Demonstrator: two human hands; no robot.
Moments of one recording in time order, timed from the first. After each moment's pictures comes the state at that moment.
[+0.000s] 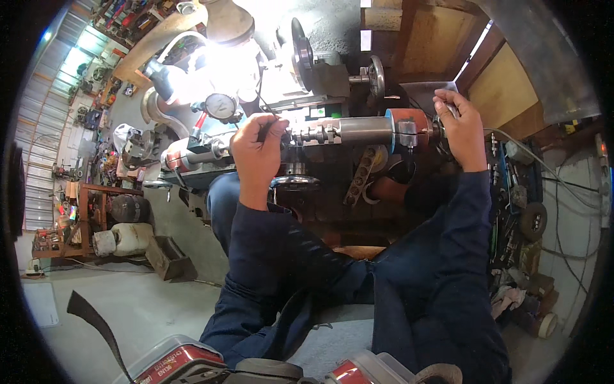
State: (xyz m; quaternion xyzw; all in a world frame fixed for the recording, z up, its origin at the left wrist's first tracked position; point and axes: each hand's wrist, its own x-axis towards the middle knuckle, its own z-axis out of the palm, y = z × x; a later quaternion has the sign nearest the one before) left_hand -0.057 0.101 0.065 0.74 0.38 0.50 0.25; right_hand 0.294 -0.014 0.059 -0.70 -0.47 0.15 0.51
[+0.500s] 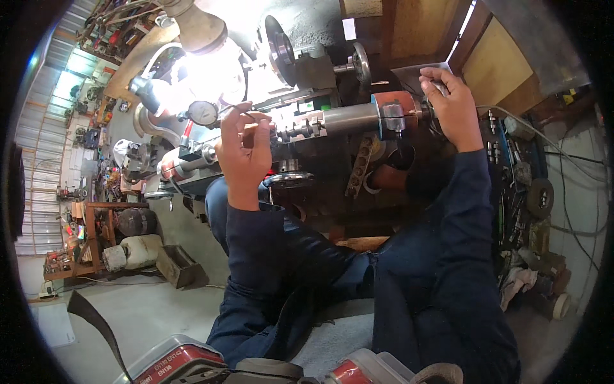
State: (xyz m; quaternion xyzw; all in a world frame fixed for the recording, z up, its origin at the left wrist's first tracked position) left_hand -0.052 0.101 0.064 0.77 0.31 0.51 0.22; right_hand 0.296 -0.015 0.057 -0.68 -0.47 0.17 0.53
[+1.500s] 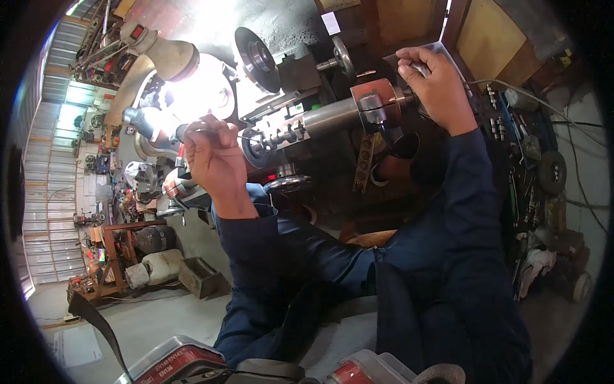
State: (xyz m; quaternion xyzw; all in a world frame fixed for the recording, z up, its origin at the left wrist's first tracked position) left_hand -0.044 0.115 0.080 0.47 0.07 0.61 0.63; right_hand 0.291 -0.018 0.058 -0.67 -0.48 0.16 0.55
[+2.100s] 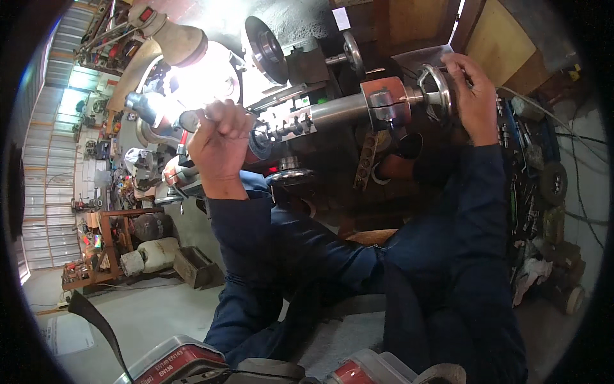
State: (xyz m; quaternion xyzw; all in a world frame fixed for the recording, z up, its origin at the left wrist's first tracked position) left_hand -0.052 0.131 0.092 0.43 0.04 0.42 0.80; right_hand 0.334 -0.041 0.034 -0.67 -0.44 0.11 0.59
